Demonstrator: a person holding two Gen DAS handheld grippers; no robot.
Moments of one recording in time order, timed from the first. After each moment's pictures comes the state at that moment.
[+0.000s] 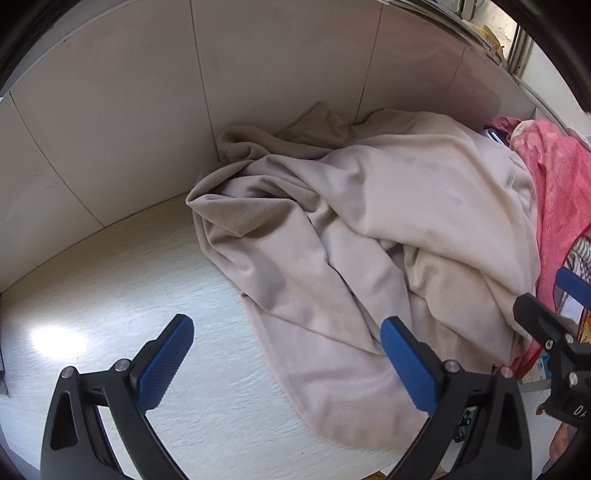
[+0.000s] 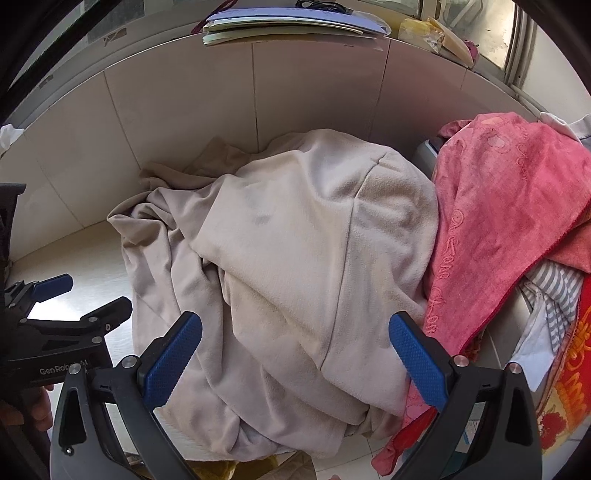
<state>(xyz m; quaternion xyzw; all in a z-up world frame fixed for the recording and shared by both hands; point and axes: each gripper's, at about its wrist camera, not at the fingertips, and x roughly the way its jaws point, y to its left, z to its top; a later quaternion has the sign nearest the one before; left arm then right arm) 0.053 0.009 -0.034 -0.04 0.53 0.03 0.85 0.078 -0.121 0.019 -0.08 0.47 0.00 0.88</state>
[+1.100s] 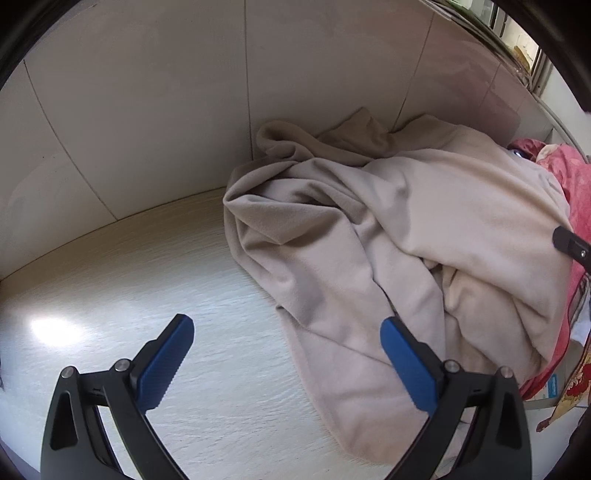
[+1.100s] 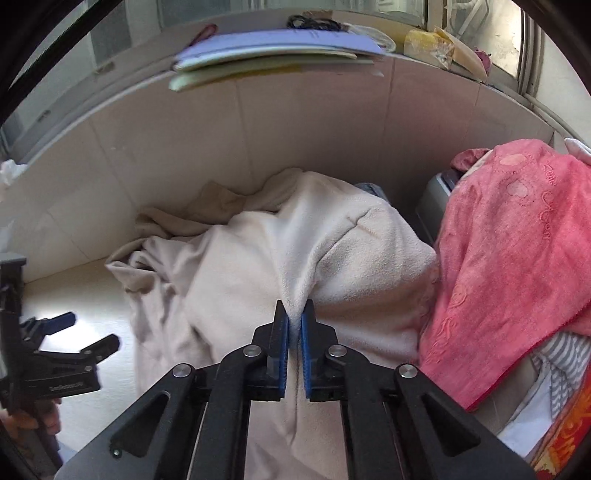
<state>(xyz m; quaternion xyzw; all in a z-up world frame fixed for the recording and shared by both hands) 0.061 0.045 -0.045 -0.06 0.52 0.06 0.85 0.113 -0.142 0.037 -0.05 0.43 0.07 0.90</state>
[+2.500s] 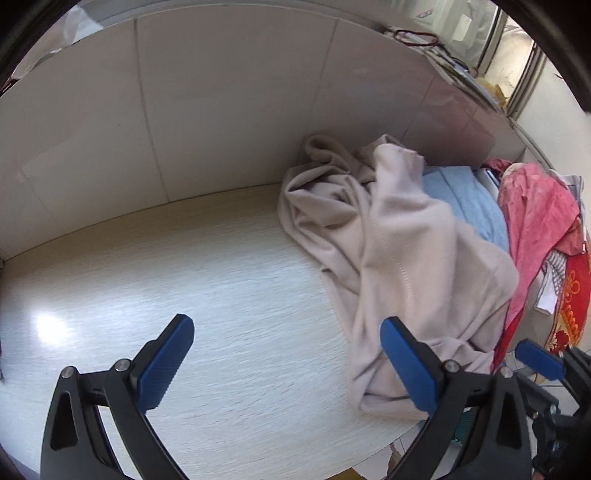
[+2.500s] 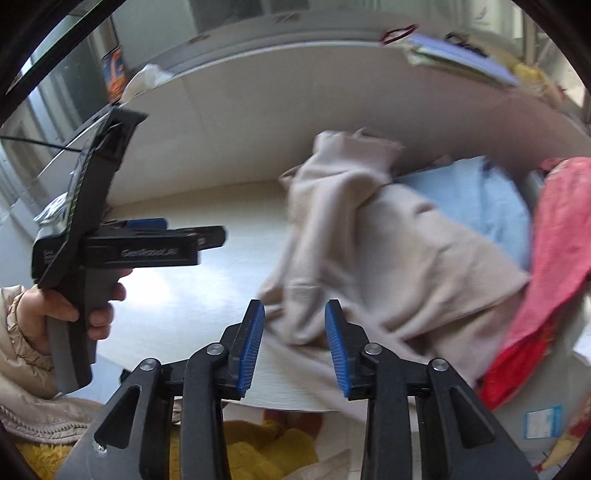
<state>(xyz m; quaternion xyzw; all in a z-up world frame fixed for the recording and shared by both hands) -0.012 0.109 -0.006 -0.10 0.49 0.00 0.87 -0.043 -0.048 0.031 -0.10 0.44 0.16 0.88</state>
